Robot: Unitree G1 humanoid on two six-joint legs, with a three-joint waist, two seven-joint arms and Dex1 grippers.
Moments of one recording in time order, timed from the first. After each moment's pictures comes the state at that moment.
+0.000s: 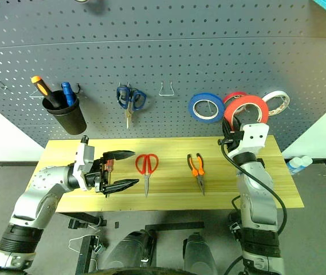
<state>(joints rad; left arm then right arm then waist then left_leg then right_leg) -0.13 0.54 -0.02 -0.13 -0.51 0.15 -1.19 -0.17 -0.22 -0.21 -0.10 0.24 0.07 0.25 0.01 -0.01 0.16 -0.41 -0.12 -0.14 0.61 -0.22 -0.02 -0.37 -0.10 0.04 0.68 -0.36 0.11</state>
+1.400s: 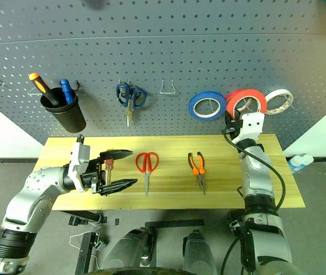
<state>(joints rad) -0.09 0.57 0.00 -0.23 -0.56 0.21 -1.15 -0.47 -0.33 -0.24 0.54 0.20 -0.23 0.34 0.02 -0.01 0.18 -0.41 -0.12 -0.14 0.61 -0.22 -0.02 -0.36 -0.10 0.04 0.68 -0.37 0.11</state>
